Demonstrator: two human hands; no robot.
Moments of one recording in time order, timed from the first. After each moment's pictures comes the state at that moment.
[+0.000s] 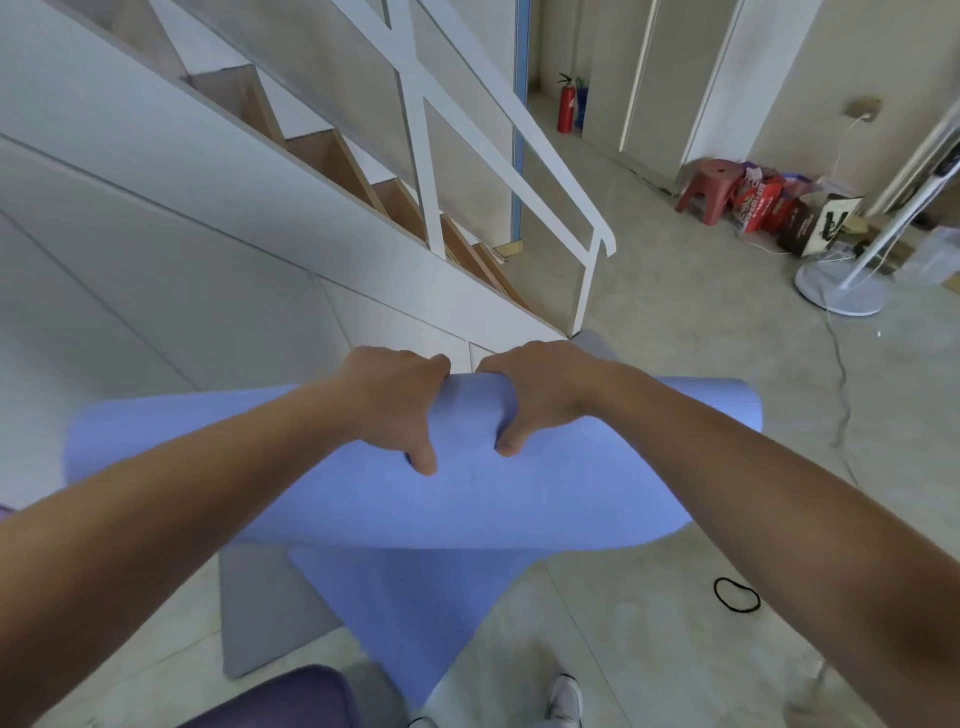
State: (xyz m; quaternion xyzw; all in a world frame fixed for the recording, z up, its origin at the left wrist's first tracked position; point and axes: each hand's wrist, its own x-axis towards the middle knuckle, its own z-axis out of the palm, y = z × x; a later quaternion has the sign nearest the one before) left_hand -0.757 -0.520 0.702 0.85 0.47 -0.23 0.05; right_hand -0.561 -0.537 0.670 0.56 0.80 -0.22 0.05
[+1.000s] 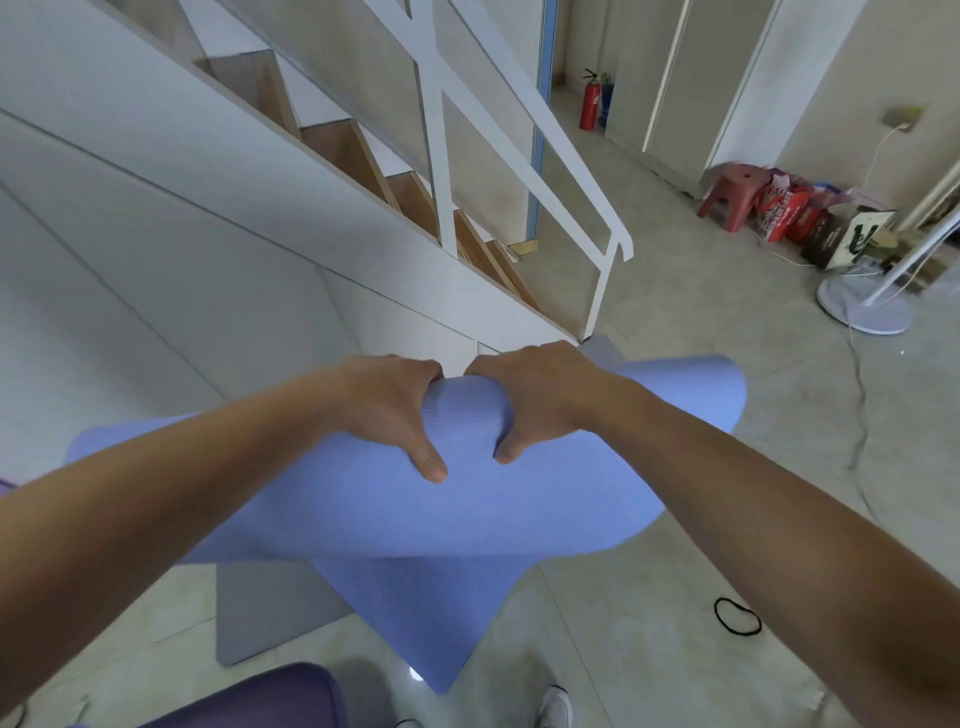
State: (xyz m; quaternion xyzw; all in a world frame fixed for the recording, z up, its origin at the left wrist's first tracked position) left_hand -0.760 -0.497 0.697 0.79 0.53 -0.20 0.23; right_hand -0.560 -0.510 0.658 0.53 0.83 -0.14 0.06
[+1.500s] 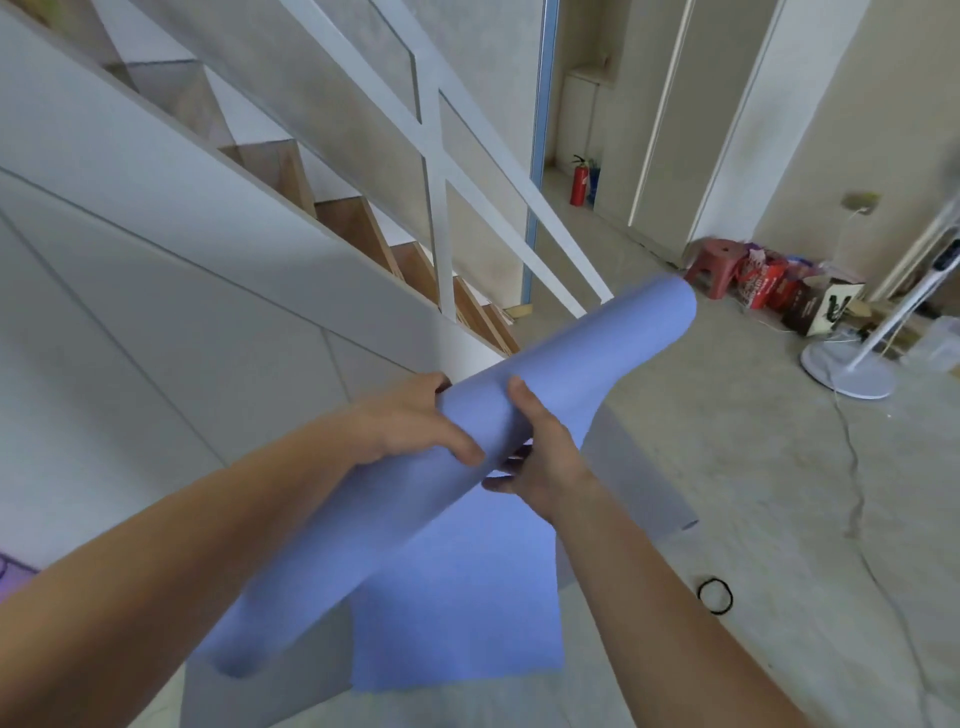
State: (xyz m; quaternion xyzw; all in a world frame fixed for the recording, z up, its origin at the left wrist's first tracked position) left_hand -0.743 -0.473 0.701 0.70 0.59 0.05 0.40; right_hand -0.579 -0.528 0.647 0.54 0.20 -0.67 -0.48
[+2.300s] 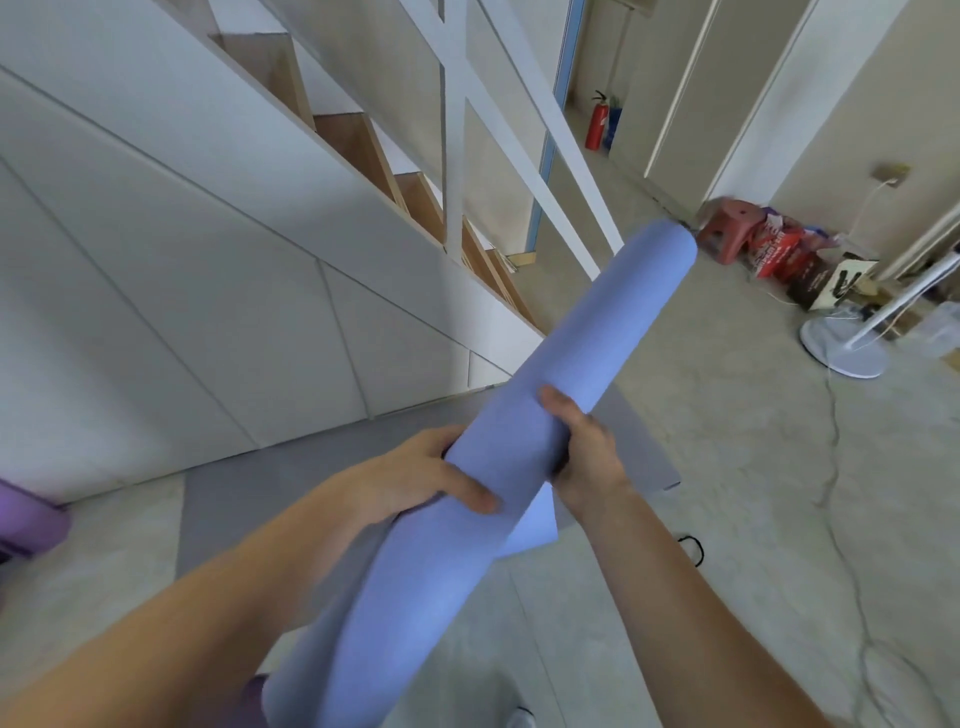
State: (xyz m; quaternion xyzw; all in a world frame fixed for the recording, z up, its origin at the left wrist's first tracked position) left_hand -0.760 -0.523 0.621 0.59 0.46 0.08 0.66; right_hand -0.567 -0.534 0.594 0.55 0.13 -0.63 -0.53
